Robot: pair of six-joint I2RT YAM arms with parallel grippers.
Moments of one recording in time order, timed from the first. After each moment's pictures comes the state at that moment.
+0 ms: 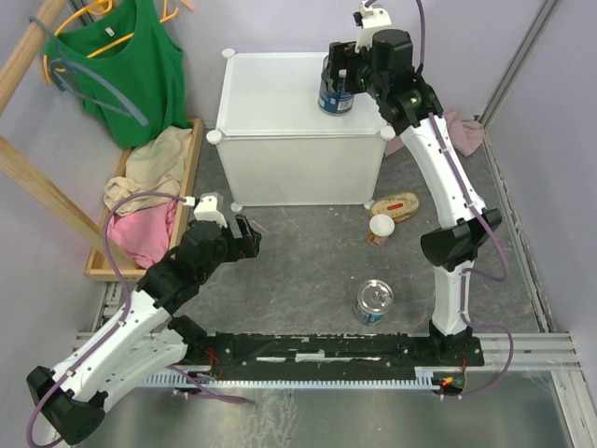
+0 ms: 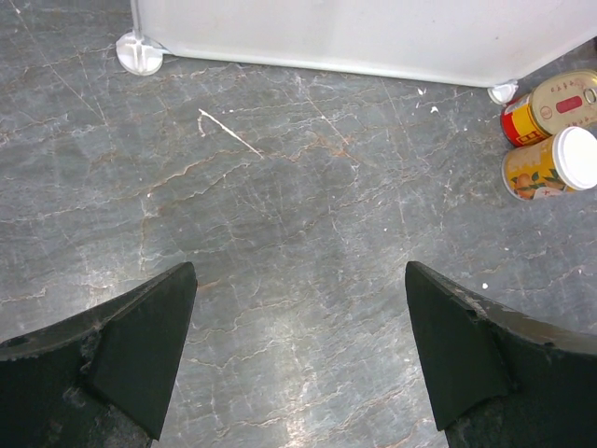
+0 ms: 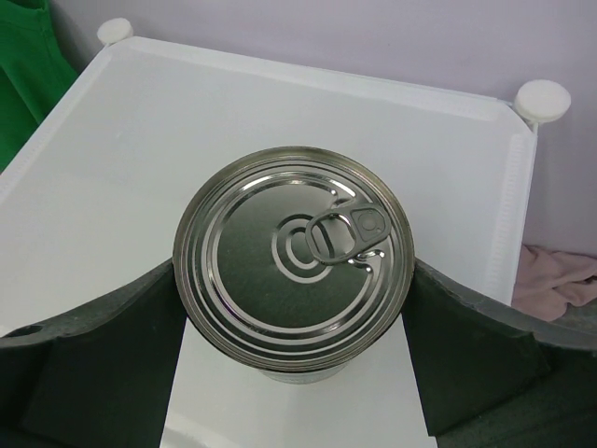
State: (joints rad) left arm -0.64 0.71 0.67 -0.48 -0.31 -0.57; right arm 0.43 2.05 2.50 -0.64 0.05 0.13
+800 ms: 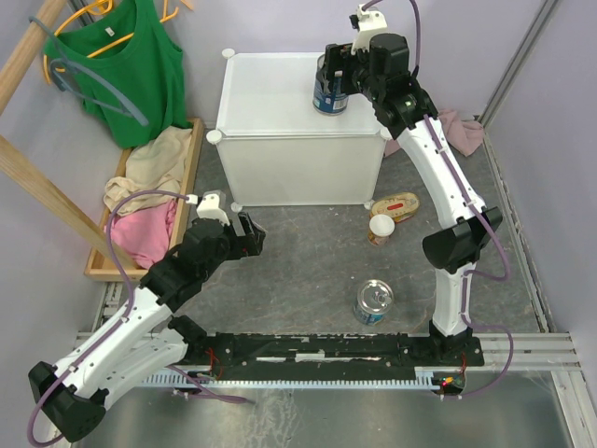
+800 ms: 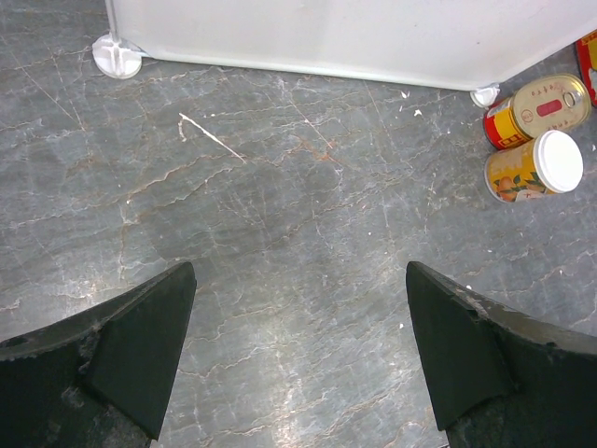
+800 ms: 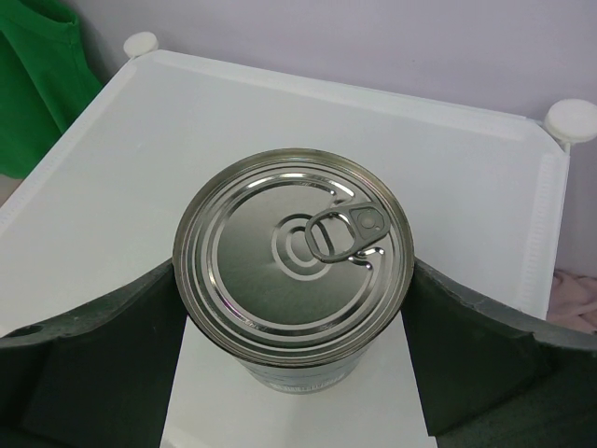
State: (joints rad) left arm -0.64 0.73 0.67 -0.44 -0.29 -0.58; right arm 0.44 2.02 2.39 -0.51 0.02 0.14
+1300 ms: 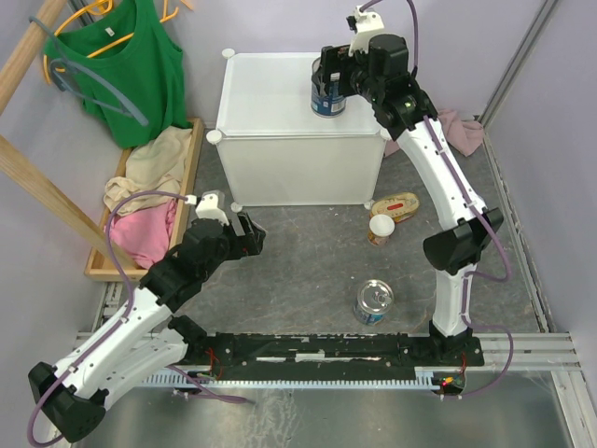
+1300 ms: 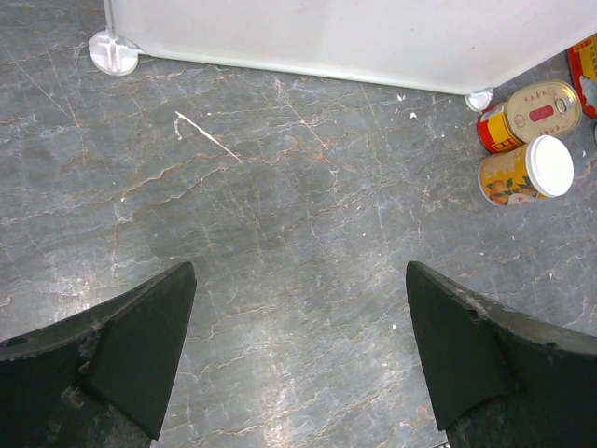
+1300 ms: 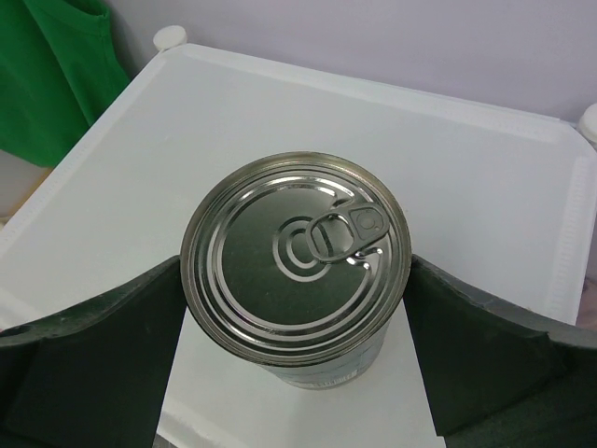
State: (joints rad) left arm -0.64 0.73 0.67 -0.44 -0.29 -0.60; right arm 0.44 2.02 2.38 -0.51 -0.02 0.14
